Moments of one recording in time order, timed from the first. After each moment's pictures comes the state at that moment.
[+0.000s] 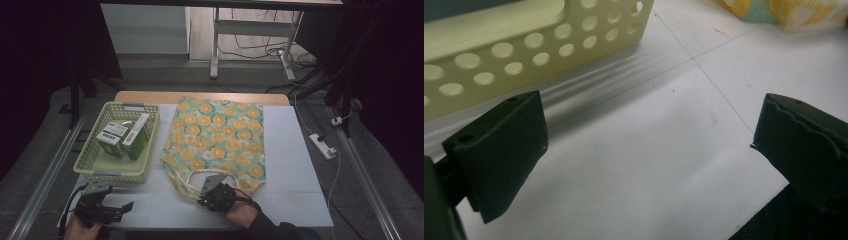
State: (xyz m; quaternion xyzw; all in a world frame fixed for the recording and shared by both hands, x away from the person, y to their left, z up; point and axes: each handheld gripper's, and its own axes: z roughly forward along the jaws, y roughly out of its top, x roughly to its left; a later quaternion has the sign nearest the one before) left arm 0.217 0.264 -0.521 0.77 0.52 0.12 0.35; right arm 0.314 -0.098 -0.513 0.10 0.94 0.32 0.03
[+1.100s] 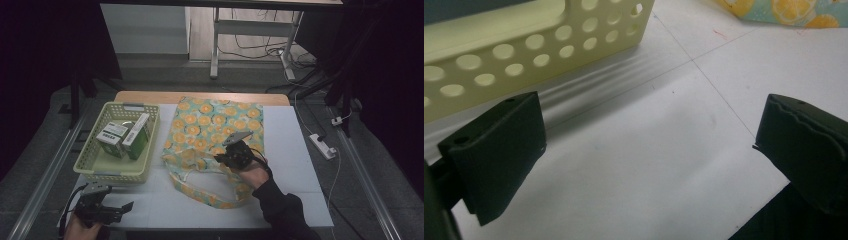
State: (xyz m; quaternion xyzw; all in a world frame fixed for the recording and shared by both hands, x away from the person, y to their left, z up) left arm 0.217 0.265 -0.521 0.77 0.52 0.11 0.36; right arm 0.423 -0.133 -0.473 0.21 0.90 0.37 0.07
